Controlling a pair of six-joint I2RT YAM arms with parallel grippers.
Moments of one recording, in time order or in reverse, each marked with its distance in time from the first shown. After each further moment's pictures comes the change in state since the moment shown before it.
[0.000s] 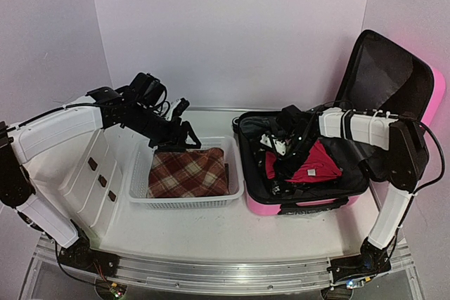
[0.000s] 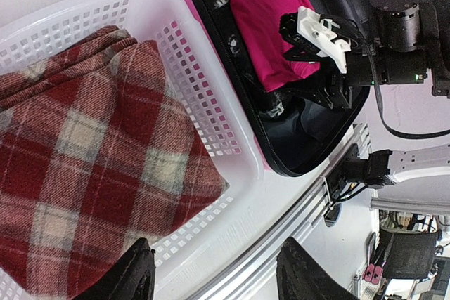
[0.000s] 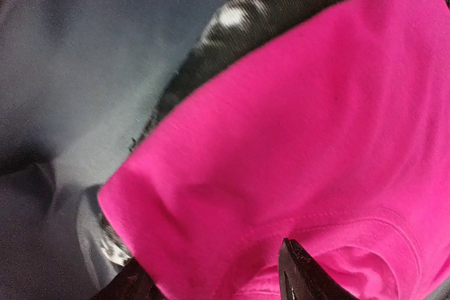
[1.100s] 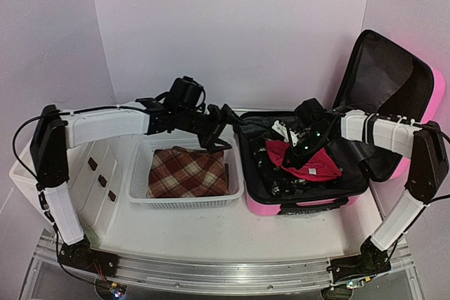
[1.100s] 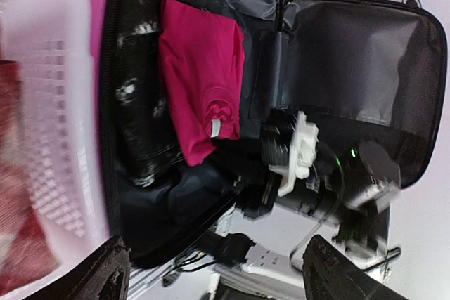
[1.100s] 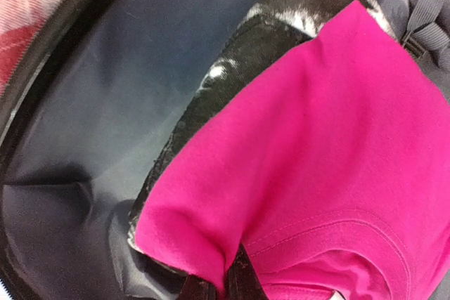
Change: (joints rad) left arm -0.076 0.289 0.098 0.501 0.076 -0.784; right arm -0.071 -0.168 -0.131 0.166 -0.148 0.023
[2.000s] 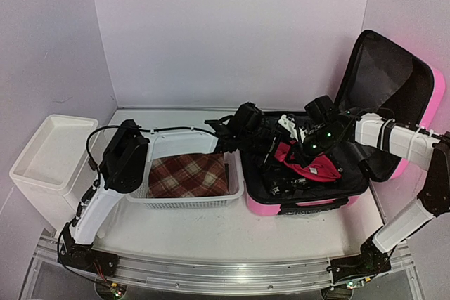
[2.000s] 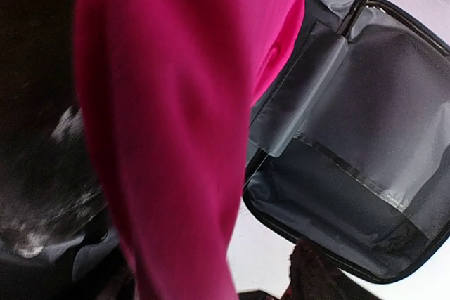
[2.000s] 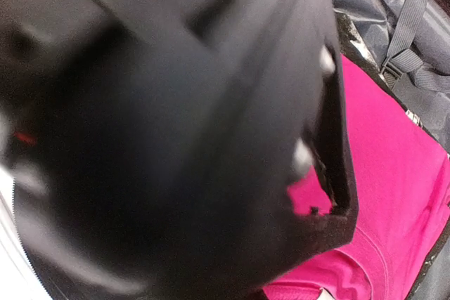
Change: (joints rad) left arm -0.182 0.625 0.599 0.052 -0.027 -0.523; right arm -0.002 -0.150 -0.075 0.051 -0.032 -0.005
